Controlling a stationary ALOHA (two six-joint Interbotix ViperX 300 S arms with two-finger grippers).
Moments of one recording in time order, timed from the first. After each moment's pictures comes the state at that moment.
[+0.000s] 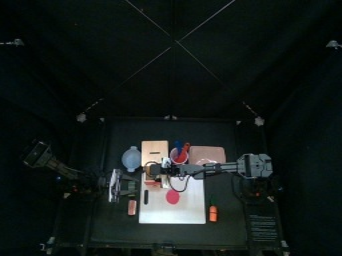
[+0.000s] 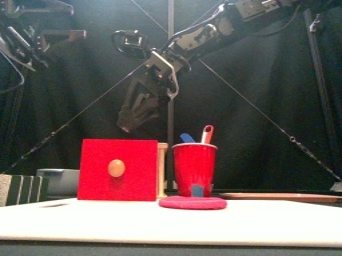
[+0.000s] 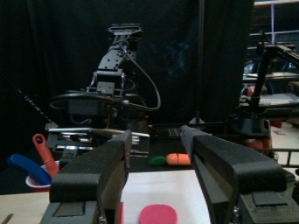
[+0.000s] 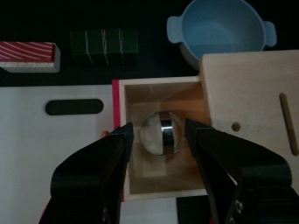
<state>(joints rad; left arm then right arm) -0.48 -0.49 1.33 -0.46 -1.19 0.33 -0.07 0.25 0.15 -0.12 0.37 0.02</state>
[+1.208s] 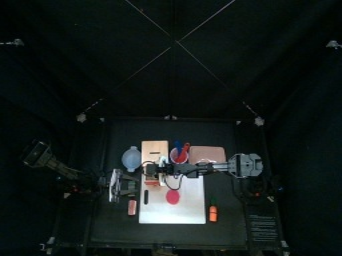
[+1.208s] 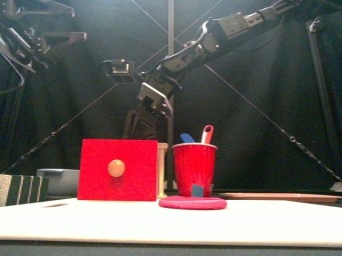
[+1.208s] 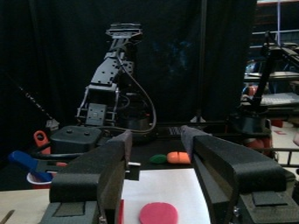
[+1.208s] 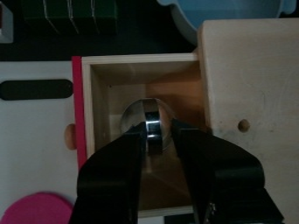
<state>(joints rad) -0.48 -0.49 1.33 -0.47 -1.18 0.32 -0.10 0.36 0.08 -0.16 0.47 0.02</state>
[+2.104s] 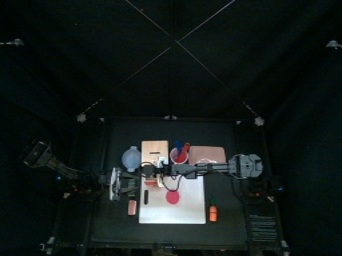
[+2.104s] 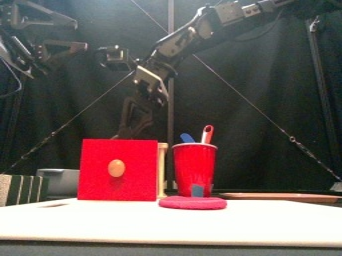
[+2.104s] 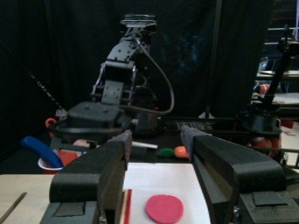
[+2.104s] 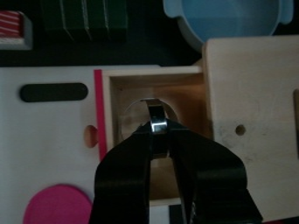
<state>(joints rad) -0.48 -0.49 1.34 -0.54 -1.18 0.32 -0.06 0.35 -0.02 -0.15 0.60 0.02</state>
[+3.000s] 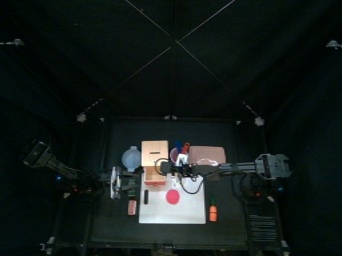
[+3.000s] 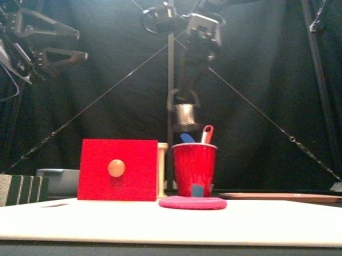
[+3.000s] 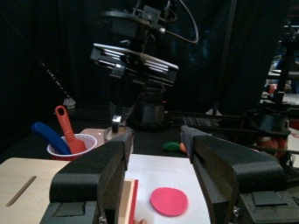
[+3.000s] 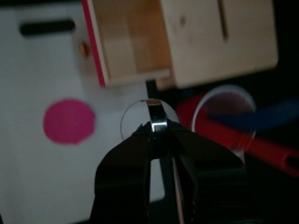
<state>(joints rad) -0.48 -0.49 1.35 -0.60 -1.17 0.31 0.04 0.00 0.17 -0.31 0.96 0.25</state>
